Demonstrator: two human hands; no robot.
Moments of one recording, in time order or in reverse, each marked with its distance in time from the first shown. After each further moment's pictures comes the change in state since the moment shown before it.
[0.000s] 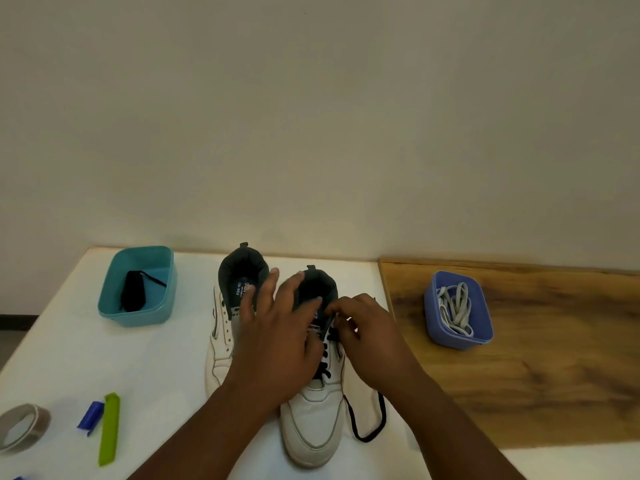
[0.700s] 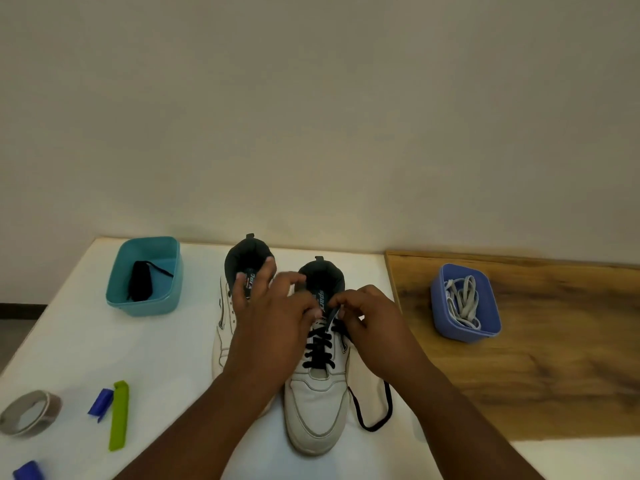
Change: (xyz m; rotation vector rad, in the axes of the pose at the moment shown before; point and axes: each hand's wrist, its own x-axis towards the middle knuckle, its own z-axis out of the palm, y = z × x) left_hand 0.006 -0.008 -0.009 -0.082 0.037 -0.083; right_hand 0.004 0.001 -0.001 0.022 -0.008 0.027
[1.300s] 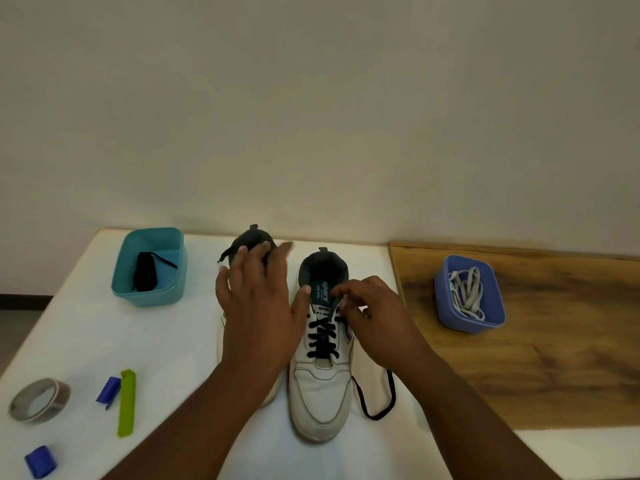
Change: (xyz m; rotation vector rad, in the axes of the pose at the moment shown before) left_hand -0.004 0.002 -0.016 -0.038 0.125 -0.164; right_hand -0.001 0.003 0.005 0.062 -0.002 0.017
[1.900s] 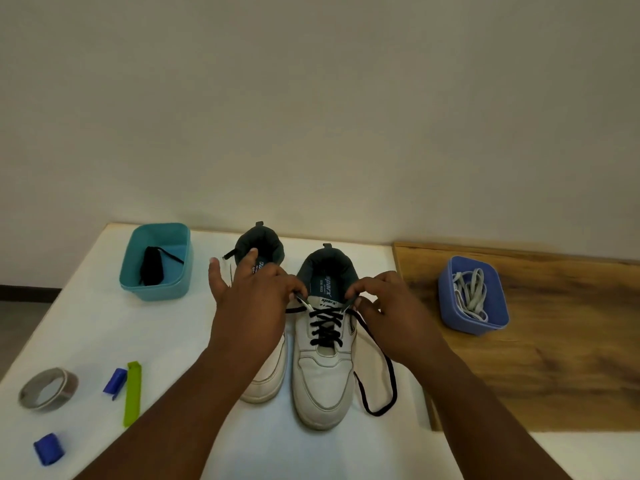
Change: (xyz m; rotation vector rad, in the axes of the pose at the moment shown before) left_hand 0.011 -0.023 -0.006 0.224 -0.295 0.015; right_hand 0.000 0.004 -0.014 -0.152 -0.008 0.031
